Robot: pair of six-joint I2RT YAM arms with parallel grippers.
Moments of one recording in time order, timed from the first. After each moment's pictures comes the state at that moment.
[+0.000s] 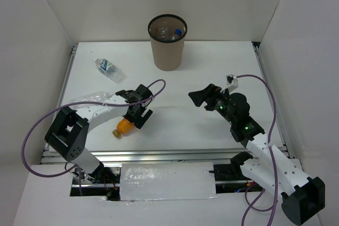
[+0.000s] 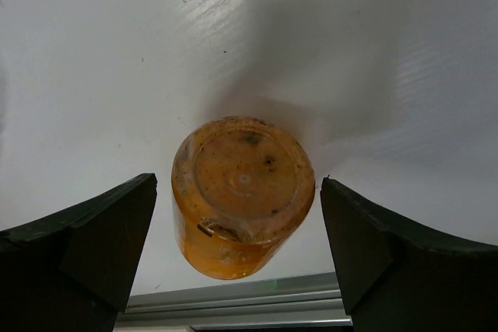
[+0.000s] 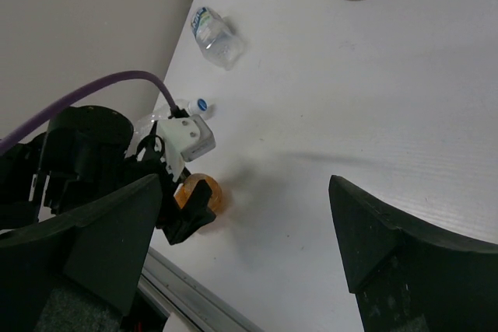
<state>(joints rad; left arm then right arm) -0.61 1.56 1.01 -0.76 -0.26 -0.01 0.45 0.76 0.55 0.07 -0.09 0.75</state>
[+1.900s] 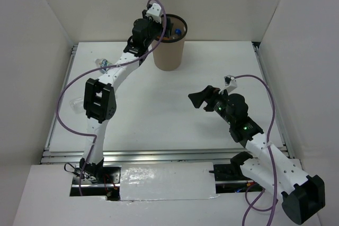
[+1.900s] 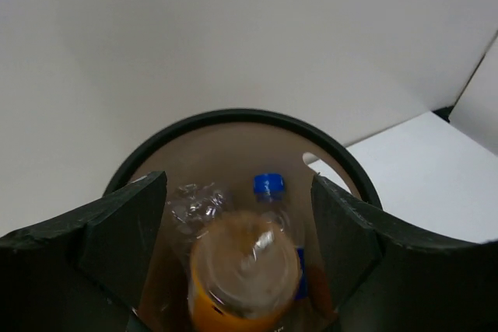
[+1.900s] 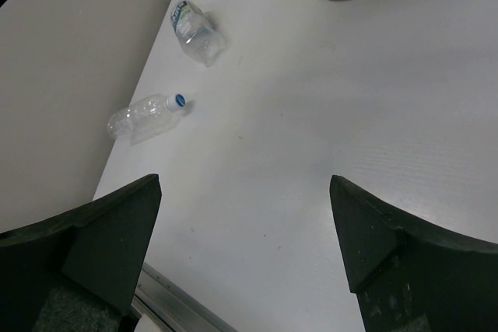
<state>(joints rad) -0.39 2.22 2.08 0.27 0.05 -0.01 0.46 0.77 0.53 0.07 -0.06 0.68</state>
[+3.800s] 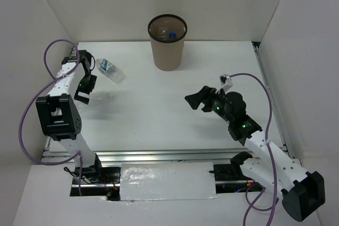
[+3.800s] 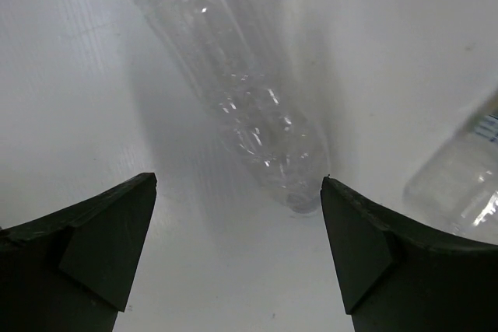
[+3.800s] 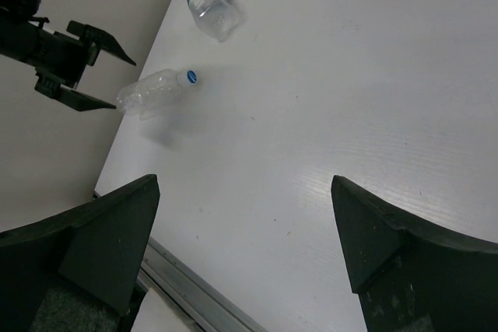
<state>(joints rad) 0.13 1.77 1.53 -1.14 -0.41 -1.33 0.48 0.81 0.56 0.06 -0.13 0.67</state>
